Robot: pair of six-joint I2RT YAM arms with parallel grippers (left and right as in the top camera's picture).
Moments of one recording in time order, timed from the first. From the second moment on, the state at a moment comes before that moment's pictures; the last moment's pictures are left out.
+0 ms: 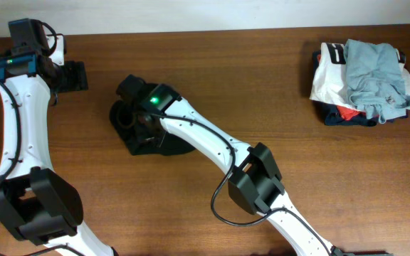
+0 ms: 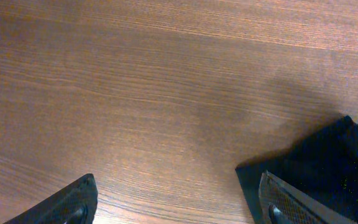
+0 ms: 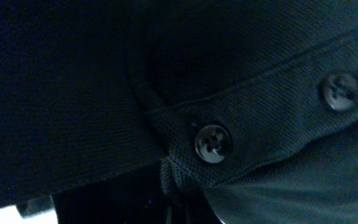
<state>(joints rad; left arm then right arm) 0.22 1.91 1.84 -0.97 -0.03 0.11 0.85 2.53 2.45 -1.21 -0.05 0.52</state>
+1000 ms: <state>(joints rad) 0.22 1.91 1.84 -1.04 0.12 0.11 0.67 2.19 2.49 -1.30 -0.03 0.35</state>
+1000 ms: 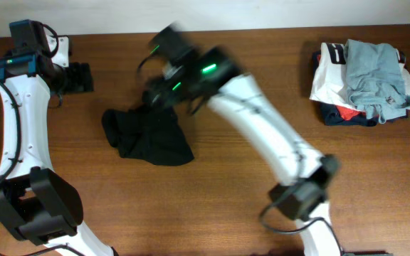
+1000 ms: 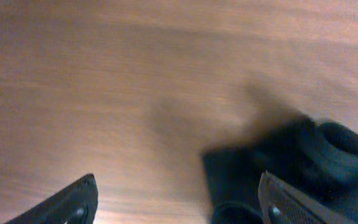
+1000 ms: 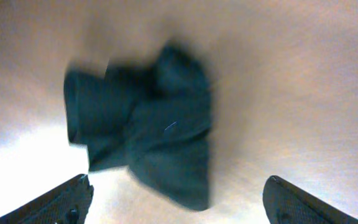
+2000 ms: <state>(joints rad) 0.03 1.91 1.32 -0.91 0.66 0.22 0.23 2.24 2.36 -1.31 -0.37 0.15</state>
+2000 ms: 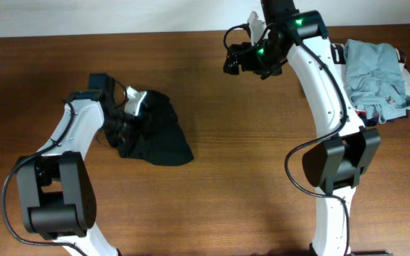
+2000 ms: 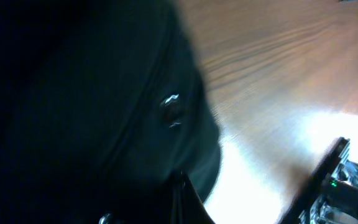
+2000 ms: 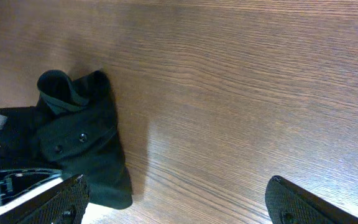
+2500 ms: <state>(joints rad) 0.03 1.90 1.11 -0.57 0.42 0.07 0.33 2.24 2.27 -1.30 -0.38 0.10</state>
